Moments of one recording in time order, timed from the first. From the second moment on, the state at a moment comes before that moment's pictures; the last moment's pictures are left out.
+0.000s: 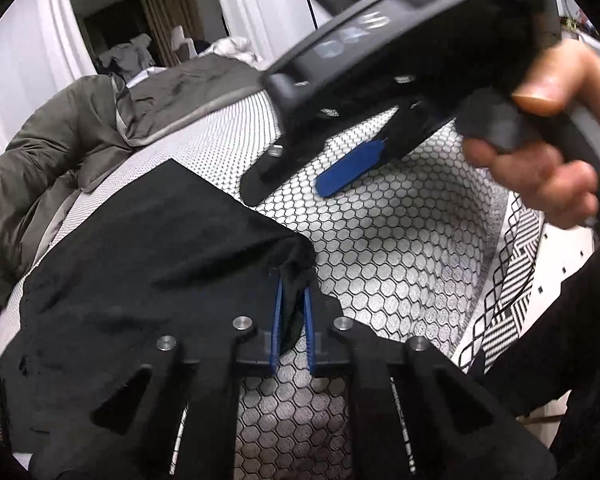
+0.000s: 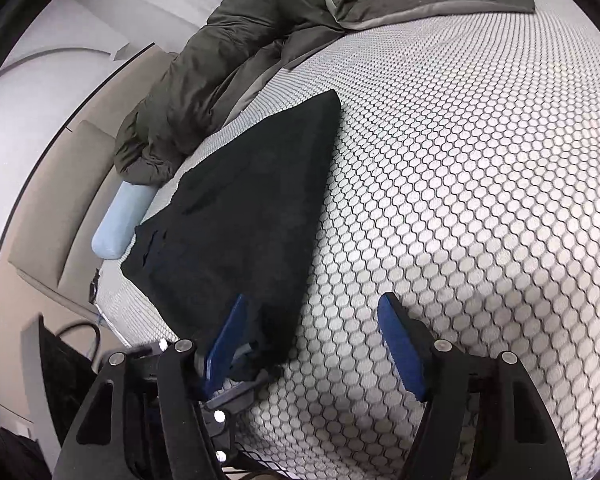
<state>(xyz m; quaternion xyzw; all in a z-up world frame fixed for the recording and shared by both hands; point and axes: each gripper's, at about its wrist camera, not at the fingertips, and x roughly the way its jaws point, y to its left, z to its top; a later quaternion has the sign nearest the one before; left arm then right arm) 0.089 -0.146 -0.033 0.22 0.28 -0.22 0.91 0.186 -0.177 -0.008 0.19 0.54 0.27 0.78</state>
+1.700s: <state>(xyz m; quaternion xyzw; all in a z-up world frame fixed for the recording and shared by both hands) 0.061 -0.108 -0.002 0.12 0.29 -0.29 0.90 0.181 -0.196 -0.011 0.25 0.54 0.30 0.74</state>
